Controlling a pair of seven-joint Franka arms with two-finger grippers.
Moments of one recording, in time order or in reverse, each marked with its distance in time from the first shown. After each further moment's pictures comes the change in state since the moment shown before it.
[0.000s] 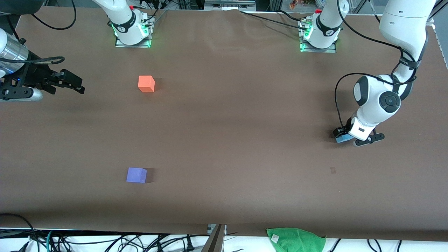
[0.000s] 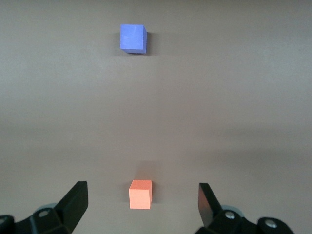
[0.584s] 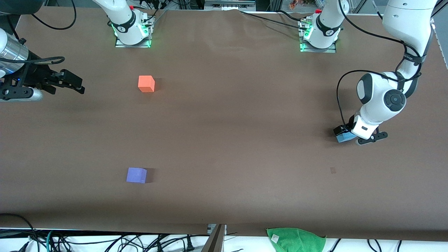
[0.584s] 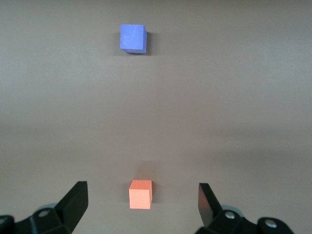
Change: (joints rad) left arm 0.000 -0.038 -0.004 0.000 -0.009 -0.053 -0.003; right arm 0.000 0.000 0.000 0.000 0.000 0.000 0.000
